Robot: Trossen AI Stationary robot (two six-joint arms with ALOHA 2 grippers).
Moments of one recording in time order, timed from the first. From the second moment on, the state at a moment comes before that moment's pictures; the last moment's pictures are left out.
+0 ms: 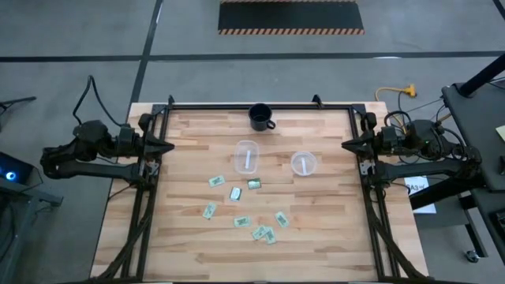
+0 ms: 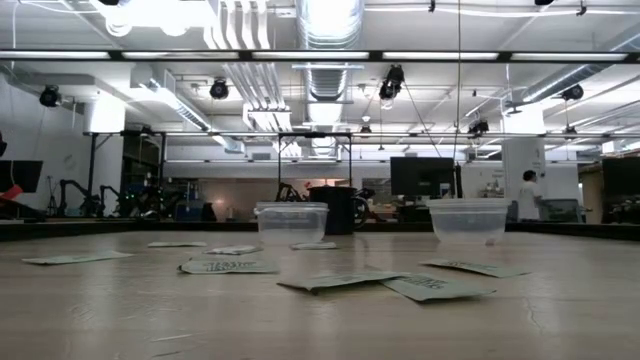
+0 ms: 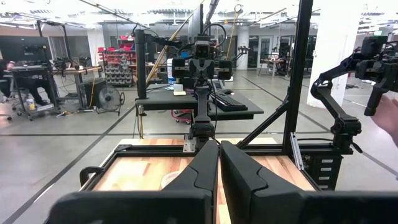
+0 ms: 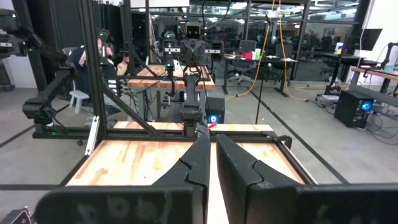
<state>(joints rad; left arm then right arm) 0.00 0.39 0.78 -0.38 0.00 0.00 0.00 0.39 0.79 -0.39 0.00 0.00</state>
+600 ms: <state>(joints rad) 0.00 0.39 0.78 -0.37 0.00 0.17 0.00 0.39 0.79 -0.39 0.00 0.00</state>
